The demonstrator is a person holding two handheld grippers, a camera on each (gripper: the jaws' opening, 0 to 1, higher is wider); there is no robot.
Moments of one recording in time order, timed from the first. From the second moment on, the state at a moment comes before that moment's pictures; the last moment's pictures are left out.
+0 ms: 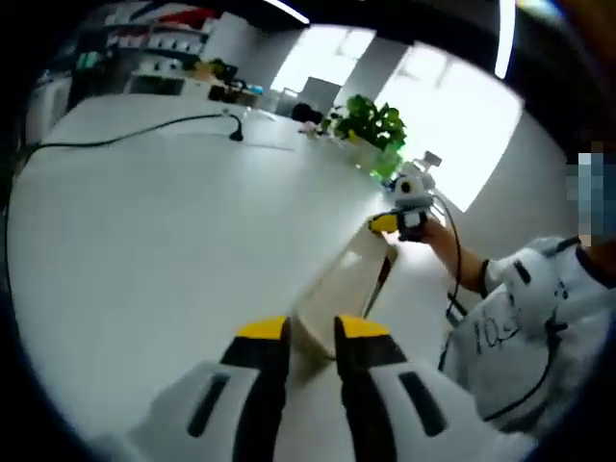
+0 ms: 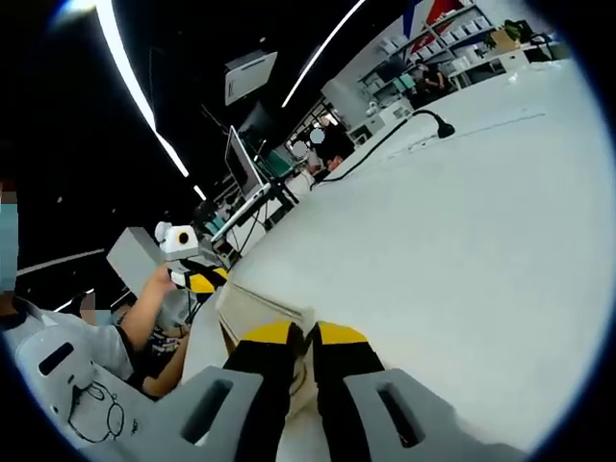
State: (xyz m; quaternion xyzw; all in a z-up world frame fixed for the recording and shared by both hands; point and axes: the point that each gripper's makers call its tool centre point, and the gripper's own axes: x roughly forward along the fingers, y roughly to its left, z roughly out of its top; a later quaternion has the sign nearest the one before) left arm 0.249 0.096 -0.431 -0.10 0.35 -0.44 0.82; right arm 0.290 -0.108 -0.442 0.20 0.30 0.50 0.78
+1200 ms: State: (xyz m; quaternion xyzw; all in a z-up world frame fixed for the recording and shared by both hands) left arm 0.265 0.090 -0.385 -0.07 0.27 -0.43 0.86; right arm 0.290 -0.112 -0.389 0.20 0.23 0.52 0.80
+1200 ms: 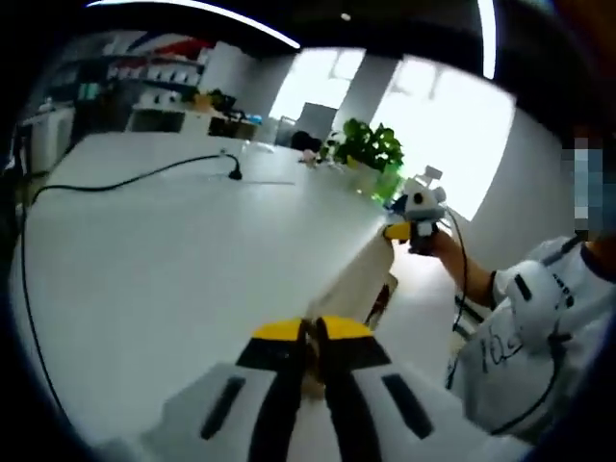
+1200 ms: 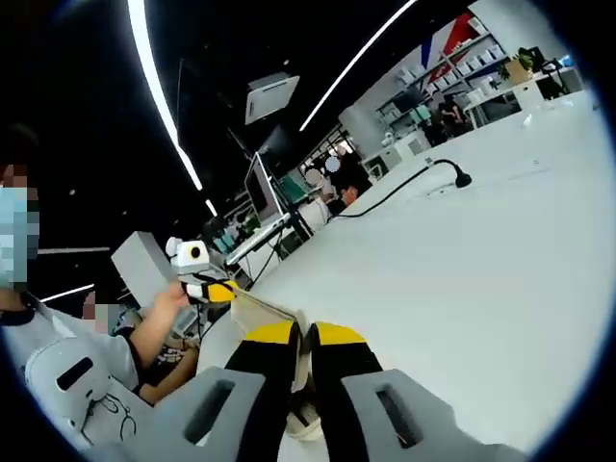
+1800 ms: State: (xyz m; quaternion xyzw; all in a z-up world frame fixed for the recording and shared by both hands) left arm 0.290 0.090 -0.397 0.03 0.25 -0.43 0.87; right arm 0.298 -0.116 -0.388 0.10 0.17 0.50 0.84
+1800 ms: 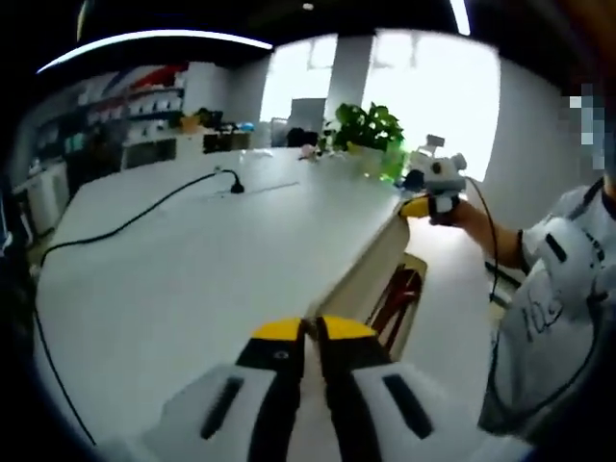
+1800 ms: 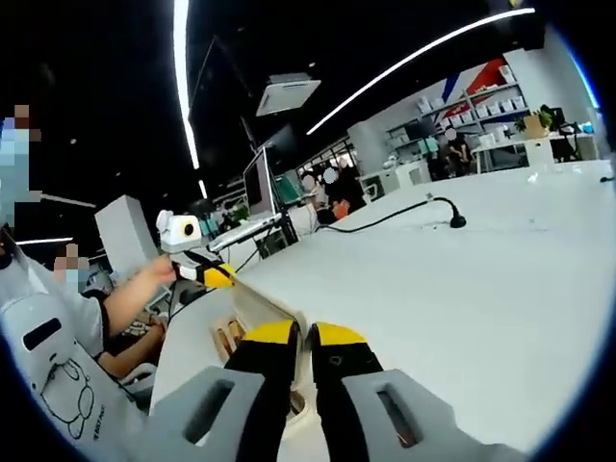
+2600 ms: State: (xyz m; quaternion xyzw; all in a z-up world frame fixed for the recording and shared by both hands) left arm 0.284 0.099 -0.405 0.05 0.22 -0.43 0.87; right arm 0.293 -0.114 -0.403 0.05 0.14 0.50 0.85
